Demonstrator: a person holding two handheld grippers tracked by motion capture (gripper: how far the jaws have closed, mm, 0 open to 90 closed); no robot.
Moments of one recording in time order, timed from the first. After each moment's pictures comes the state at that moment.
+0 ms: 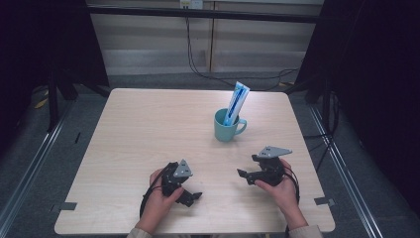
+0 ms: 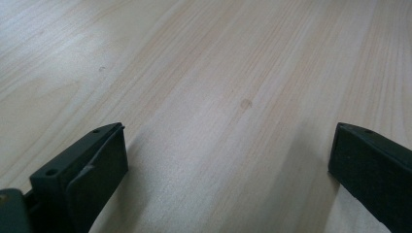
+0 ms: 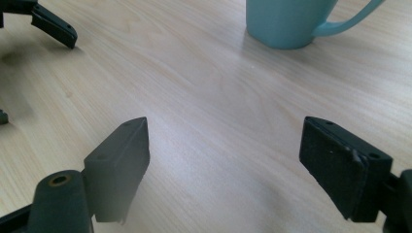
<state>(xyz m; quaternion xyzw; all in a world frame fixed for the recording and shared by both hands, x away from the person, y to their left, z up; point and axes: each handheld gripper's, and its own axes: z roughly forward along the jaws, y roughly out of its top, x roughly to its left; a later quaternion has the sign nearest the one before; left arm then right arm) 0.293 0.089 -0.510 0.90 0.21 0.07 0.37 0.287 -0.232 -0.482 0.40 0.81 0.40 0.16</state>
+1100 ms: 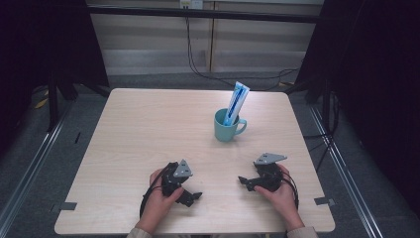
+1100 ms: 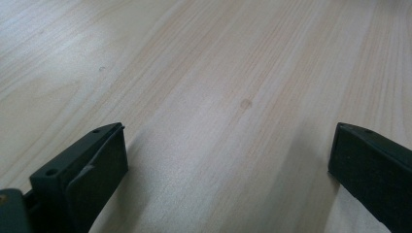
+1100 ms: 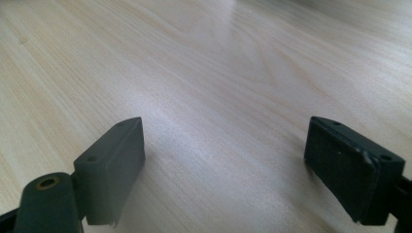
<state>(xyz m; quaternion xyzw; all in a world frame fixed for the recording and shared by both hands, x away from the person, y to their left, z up) 0.293 0.089 -0.510 0.90 0.21 0.07 0.37 0.285 -0.234 -0.511 0.41 0.82 0.36 0.16</state>
